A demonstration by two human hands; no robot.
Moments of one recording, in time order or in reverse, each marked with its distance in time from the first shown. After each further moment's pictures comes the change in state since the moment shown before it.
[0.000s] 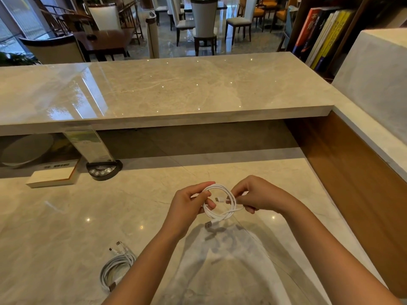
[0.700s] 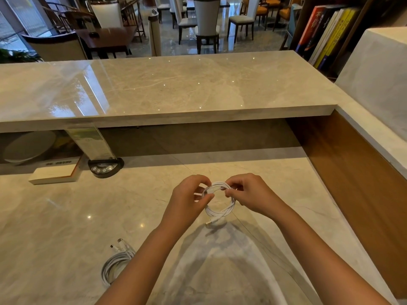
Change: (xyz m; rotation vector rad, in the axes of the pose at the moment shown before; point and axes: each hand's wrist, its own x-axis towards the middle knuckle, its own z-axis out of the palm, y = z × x) left_hand 0.005 -0.005 -0.010 0.570 0.077 0.404; right_hand 0.006 -0.006 0.022 0.026 0.257 -0.148
